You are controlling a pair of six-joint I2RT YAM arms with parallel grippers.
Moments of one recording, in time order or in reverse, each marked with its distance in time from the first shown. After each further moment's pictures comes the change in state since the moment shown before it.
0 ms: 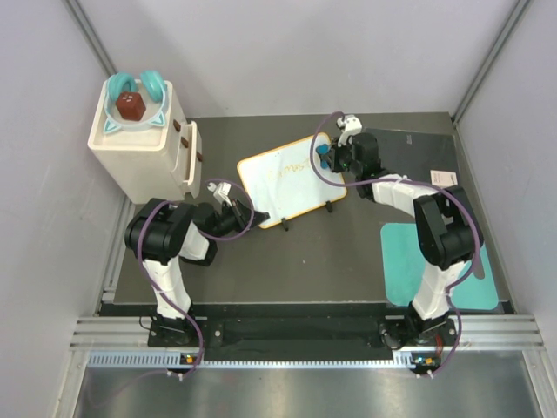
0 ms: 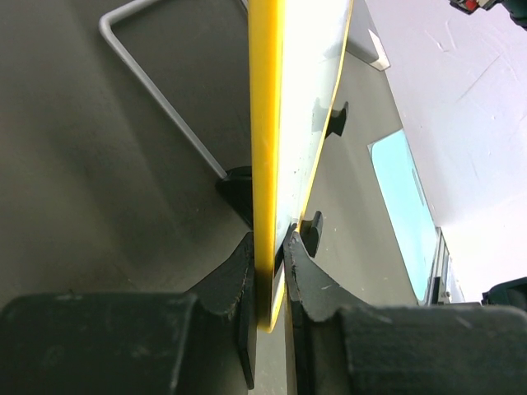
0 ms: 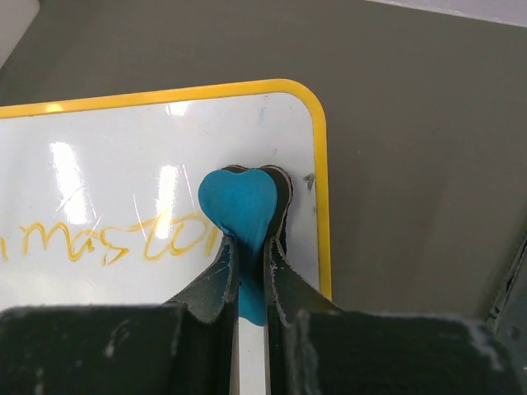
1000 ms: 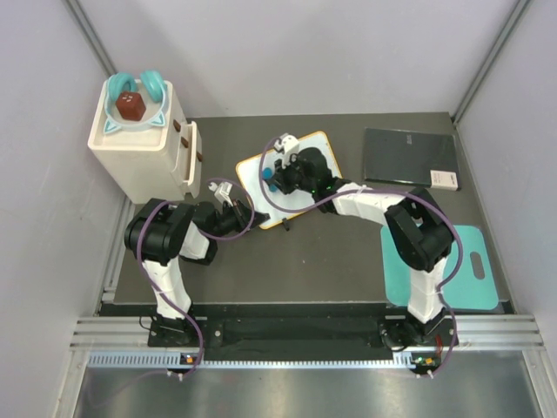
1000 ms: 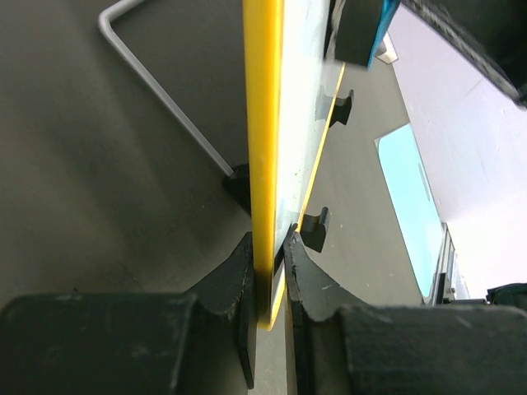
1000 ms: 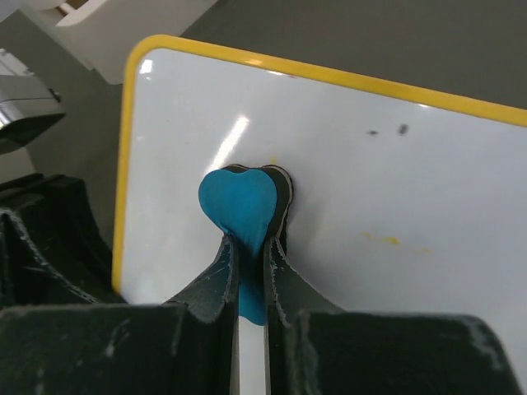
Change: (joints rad) left arm -0.005 -0.008 0.011 -0.050 0.003 0.023; right arm 0.289 0.073 0.097 -0.039 -0.054 -0.056
